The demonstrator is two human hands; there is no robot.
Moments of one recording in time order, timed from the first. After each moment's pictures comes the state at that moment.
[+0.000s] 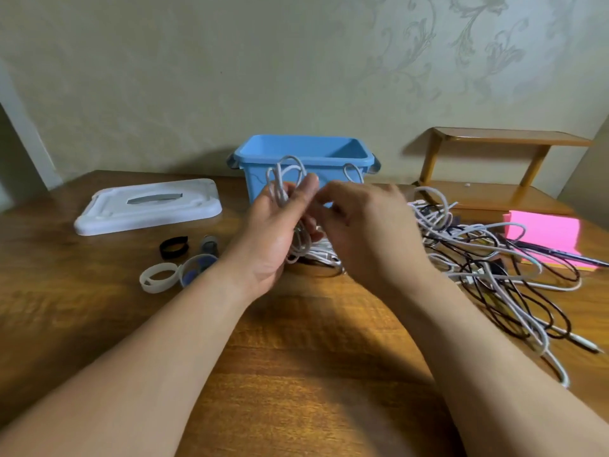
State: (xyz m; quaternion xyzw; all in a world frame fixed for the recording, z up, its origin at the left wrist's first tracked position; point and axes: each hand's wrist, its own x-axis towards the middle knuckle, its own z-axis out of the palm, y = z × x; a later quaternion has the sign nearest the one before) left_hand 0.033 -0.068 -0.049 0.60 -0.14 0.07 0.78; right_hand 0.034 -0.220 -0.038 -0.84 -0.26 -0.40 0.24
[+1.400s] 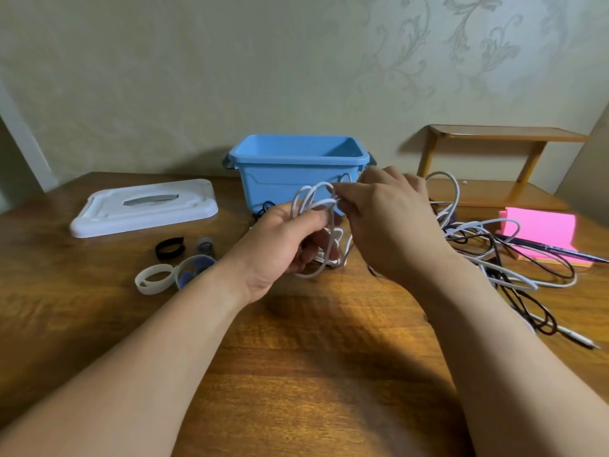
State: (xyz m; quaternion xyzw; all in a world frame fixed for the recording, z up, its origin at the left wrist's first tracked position) left_hand 0.021 -0.067 -0.048 0.73 -0.15 -0.02 0.66; right_hand 0.035 -0.245 -0.025 -0.92 -0.18 -0.33 0.10
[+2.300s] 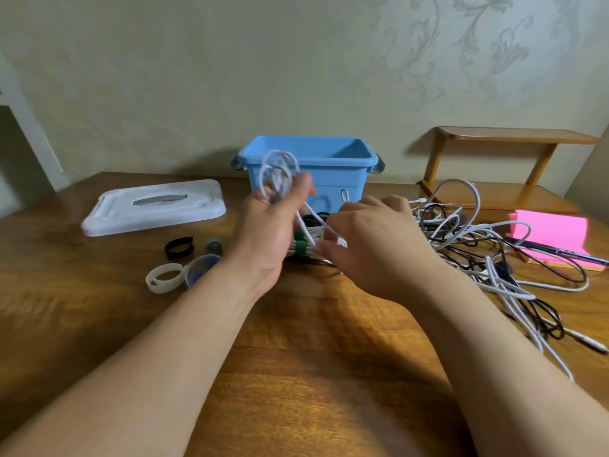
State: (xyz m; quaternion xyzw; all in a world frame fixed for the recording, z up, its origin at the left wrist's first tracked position) left_hand 0.031 -0.066 -0.042 0.62 -0.06 0.16 0.77; right_hand 0.028 -0.229 -0.035 -0.96 -0.21 -0.20 0.03
